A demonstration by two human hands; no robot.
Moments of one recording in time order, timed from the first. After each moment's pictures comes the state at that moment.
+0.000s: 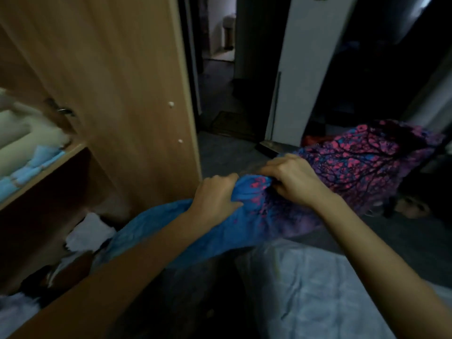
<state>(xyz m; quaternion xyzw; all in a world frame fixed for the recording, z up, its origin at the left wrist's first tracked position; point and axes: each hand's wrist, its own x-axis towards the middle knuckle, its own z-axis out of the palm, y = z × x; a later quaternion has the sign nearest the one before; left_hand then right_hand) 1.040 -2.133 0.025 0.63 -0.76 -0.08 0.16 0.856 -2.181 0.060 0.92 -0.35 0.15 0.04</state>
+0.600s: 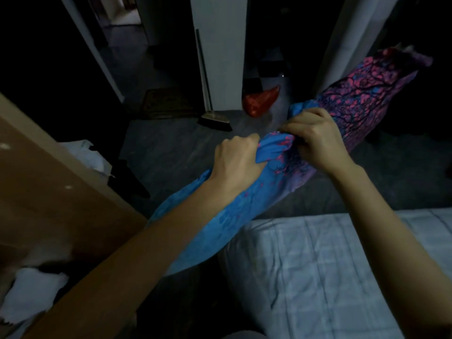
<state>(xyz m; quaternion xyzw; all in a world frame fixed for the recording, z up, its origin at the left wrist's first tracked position) 0.905 -2.270 0.024 0.49 -0.84 -0.09 0.21 0.723 -2.264 0.028 0.81 -0.51 0.26 0.13</state>
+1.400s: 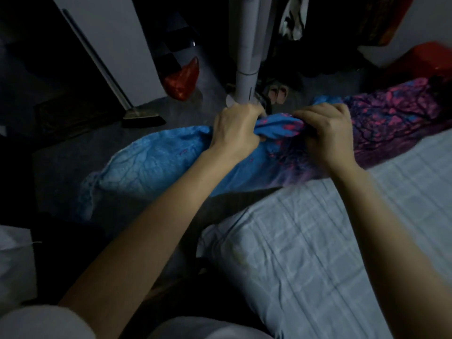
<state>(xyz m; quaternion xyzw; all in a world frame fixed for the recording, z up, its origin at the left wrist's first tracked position) 0.796 -2.368 -0.002 0.29 -0.93 -0.18 0.17 0.655 -2.247 -0.025 0.60 -0.73 0.27 0.19</state>
